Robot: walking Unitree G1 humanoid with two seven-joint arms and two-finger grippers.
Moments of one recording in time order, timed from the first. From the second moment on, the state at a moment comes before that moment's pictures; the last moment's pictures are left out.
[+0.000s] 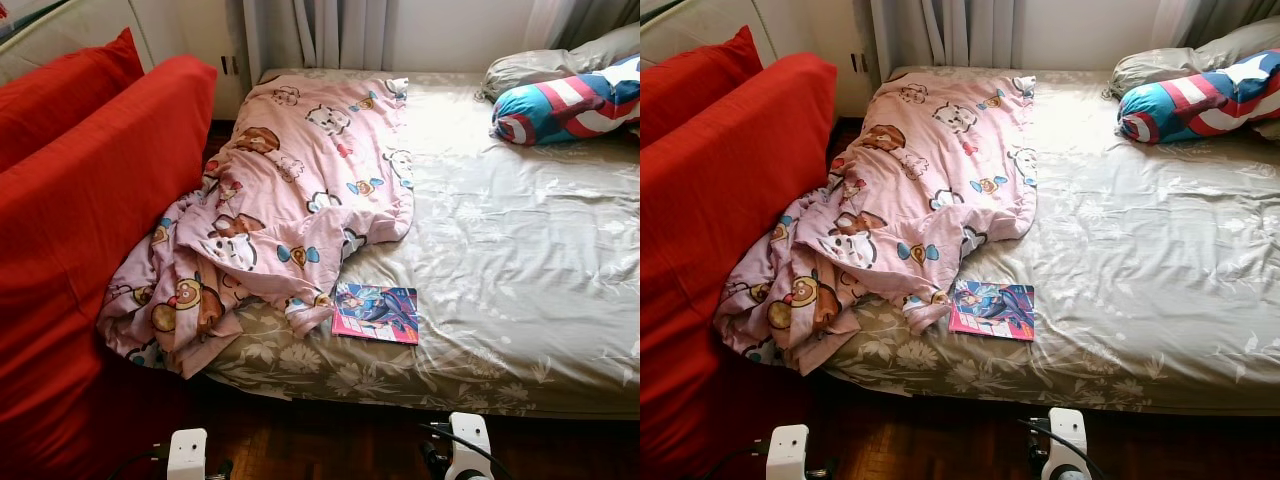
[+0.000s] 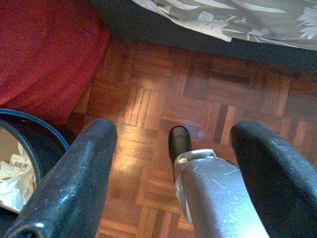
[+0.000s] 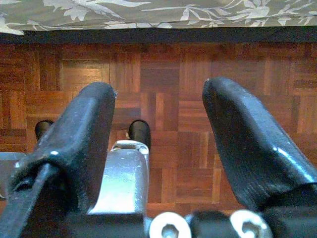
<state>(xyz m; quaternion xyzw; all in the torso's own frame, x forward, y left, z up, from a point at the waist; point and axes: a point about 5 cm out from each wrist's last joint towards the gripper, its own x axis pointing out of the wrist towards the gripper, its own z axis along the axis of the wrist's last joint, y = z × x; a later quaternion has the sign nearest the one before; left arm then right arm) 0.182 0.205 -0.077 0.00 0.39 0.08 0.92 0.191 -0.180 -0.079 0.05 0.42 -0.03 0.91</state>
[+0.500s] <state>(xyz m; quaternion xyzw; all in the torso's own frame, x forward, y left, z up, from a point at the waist) 0.178 0.211 -0.078 0.00 0.39 0.08 0.92 0.195 -0.171 -0.078 0.06 0.42 -0.02 0.91</state>
